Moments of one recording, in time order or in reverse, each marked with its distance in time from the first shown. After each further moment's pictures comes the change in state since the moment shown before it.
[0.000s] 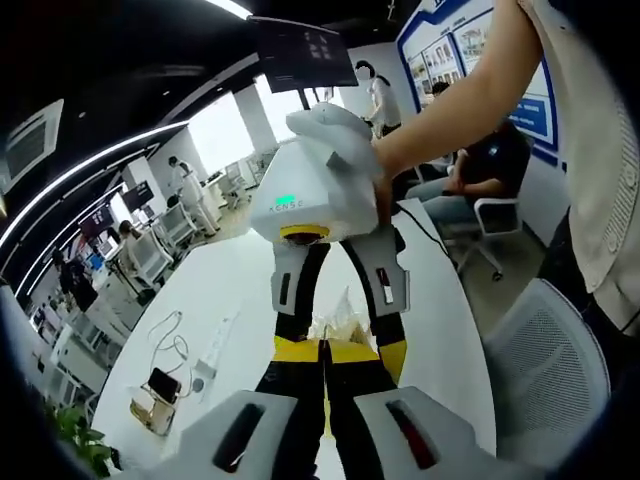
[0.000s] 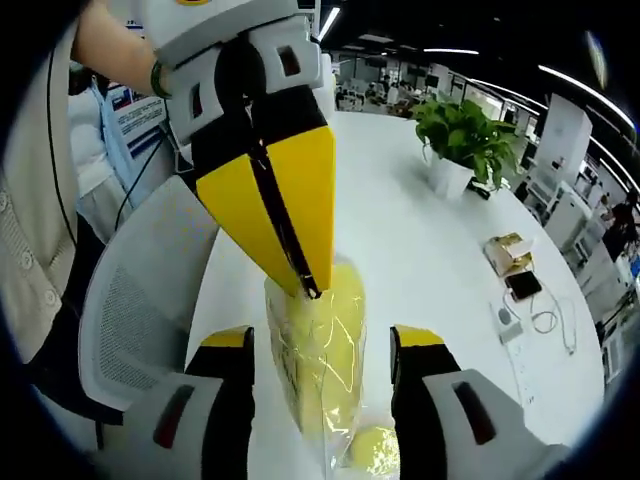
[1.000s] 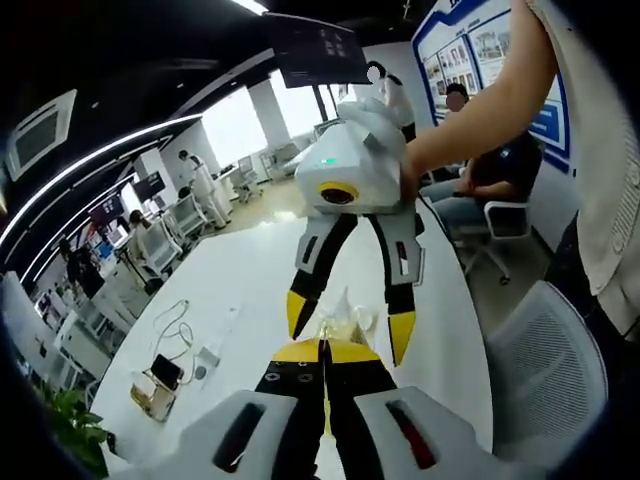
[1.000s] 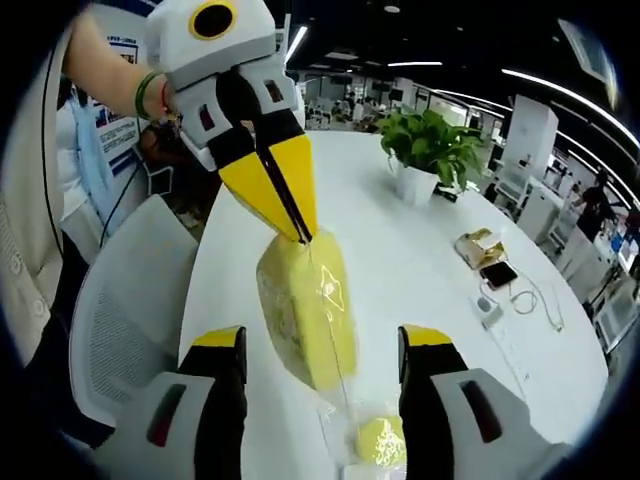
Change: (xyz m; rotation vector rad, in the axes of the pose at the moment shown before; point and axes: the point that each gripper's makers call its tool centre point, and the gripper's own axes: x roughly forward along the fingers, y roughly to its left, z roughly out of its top) left arm -0.004 0.000 -0.007 -0.040 0.015 0.043; right arm -0.017 -0.007 -0.008 0.069 -0.083 -0.121
